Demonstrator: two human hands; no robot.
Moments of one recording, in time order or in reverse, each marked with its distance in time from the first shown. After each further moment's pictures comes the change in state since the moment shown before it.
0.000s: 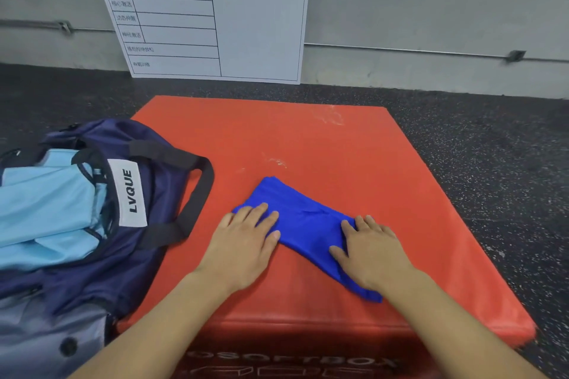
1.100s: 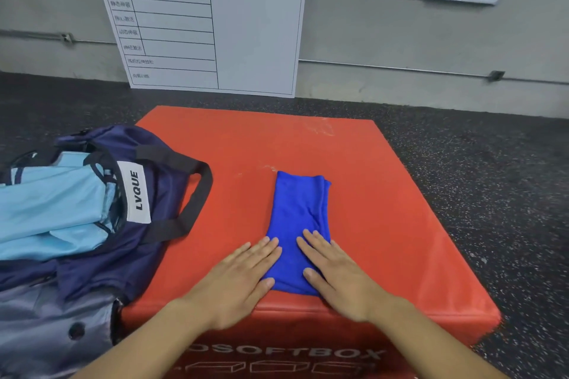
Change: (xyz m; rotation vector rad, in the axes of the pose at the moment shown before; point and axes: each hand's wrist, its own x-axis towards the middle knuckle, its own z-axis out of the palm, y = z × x) left_hand -0.060 0.007 0.007 -0.167 -0.159 0.308; right_hand -0.039 -0.010 0.034 0.436 0.078 -0.470
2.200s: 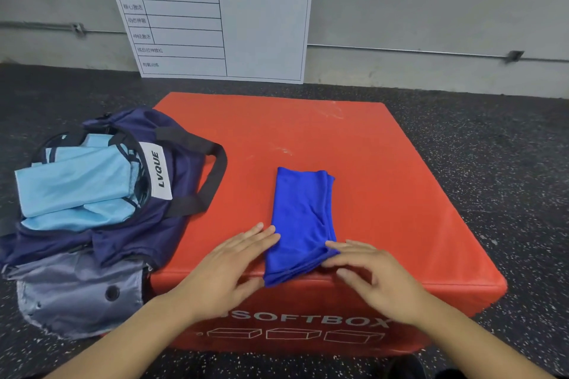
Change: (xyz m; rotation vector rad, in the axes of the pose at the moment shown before) left_hand -0.057 -0.006 -0.009 -0.232 0.185 0.041; right_hand -0.062 -0.016 -0.010 0.353 0.230 -0.140
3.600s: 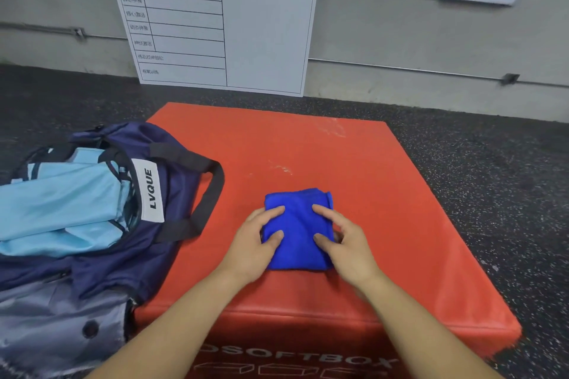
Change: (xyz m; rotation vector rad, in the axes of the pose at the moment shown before) left_hand 0.104 -0.018 0.016 -0.596 0.364 -0.378; right_hand 0.109 0.014 0.018 0.488 0.335 0.367
